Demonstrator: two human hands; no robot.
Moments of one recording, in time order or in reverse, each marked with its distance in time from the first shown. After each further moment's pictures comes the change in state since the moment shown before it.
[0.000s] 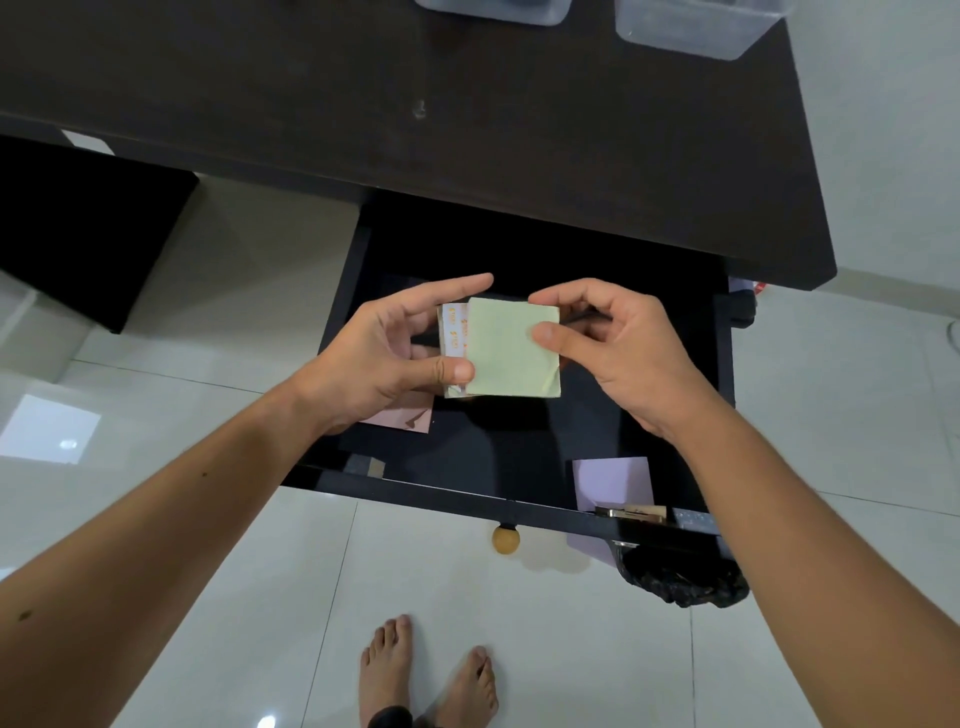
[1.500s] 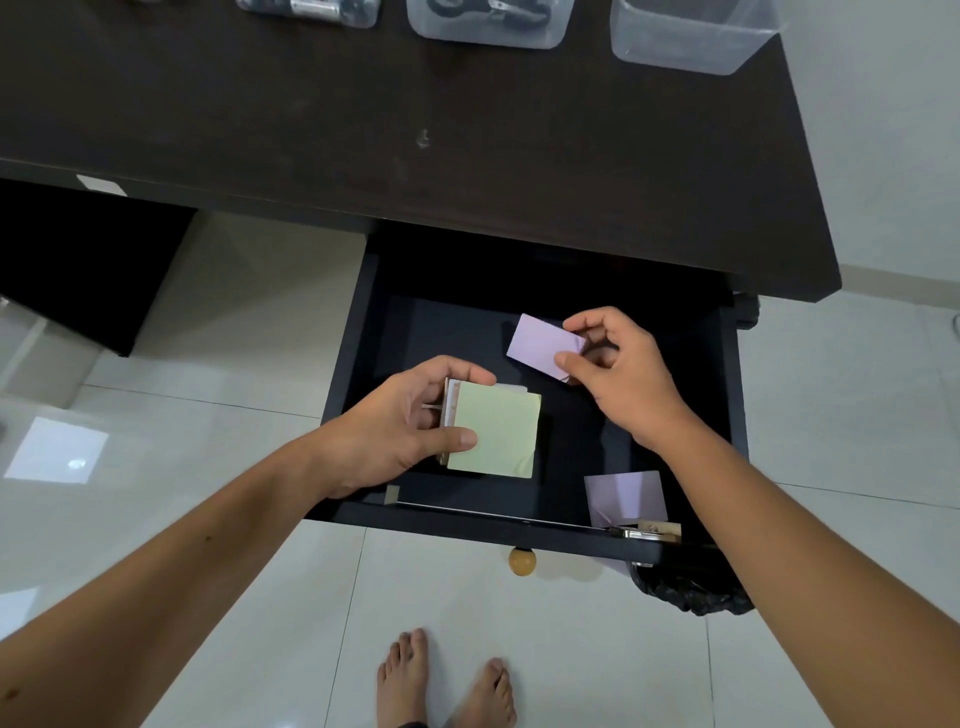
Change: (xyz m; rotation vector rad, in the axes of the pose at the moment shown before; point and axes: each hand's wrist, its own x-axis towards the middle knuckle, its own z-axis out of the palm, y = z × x) left_hand -0.012 -0.021 -0.004 0.261 -0.034 -0.209; right_hand 0.023 0.057 -0.001 -0.170 0.211 0.109
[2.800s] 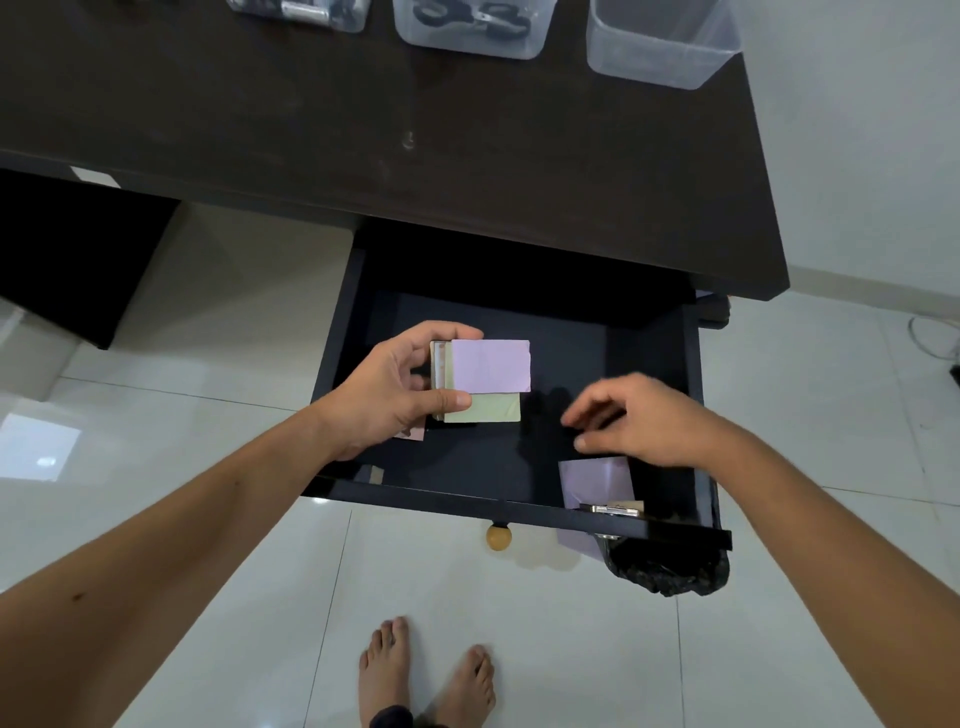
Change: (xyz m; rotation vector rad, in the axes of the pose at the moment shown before) left_hand 0.013 0.007 0.004 -0.151 0.050 0.112; right_hand -0.044 -0.011 -0.059 -0.444 -0.517 0.107
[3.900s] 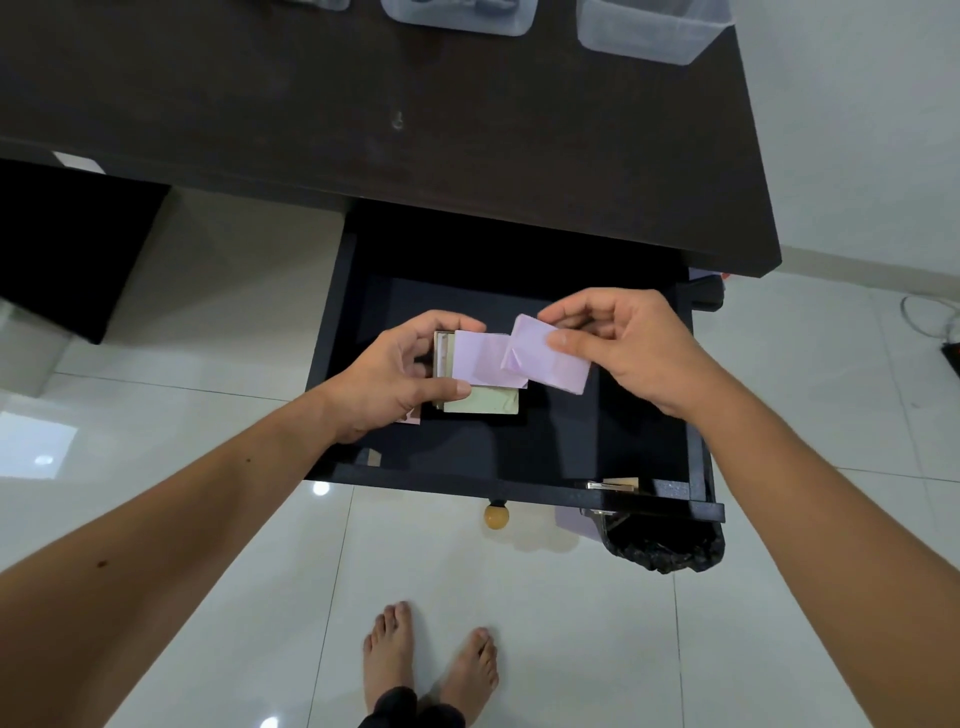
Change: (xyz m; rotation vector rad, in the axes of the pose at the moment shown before) left_hand 0.006 -0.006 0.003 0.021 -0.057 0.006; right_hand 0.006 -0.042 -0.011 0.380 0.283 -0.241
